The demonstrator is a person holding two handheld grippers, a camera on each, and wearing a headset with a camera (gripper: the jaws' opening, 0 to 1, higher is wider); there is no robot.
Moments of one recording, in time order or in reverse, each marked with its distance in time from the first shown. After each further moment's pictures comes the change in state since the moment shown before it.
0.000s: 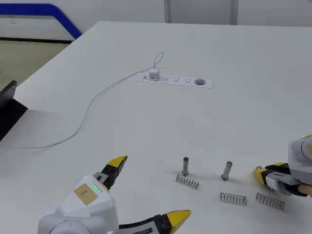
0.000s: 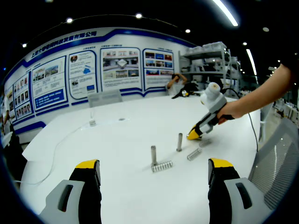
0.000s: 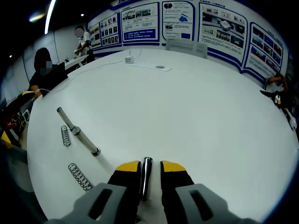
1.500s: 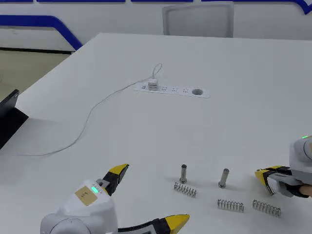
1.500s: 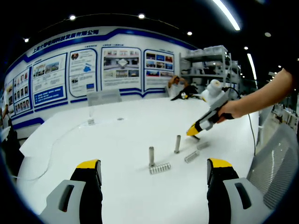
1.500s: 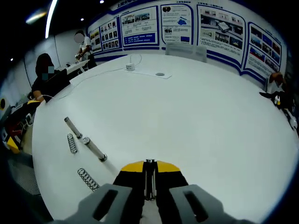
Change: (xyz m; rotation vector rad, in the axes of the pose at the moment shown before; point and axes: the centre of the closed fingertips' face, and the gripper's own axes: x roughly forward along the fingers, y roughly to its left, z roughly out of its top) left arm 0.000 -0.002 0.001 -0.042 -0.009 -0.016; right arm -0.023 0.008 0.015 0.010 -0.039 0.022
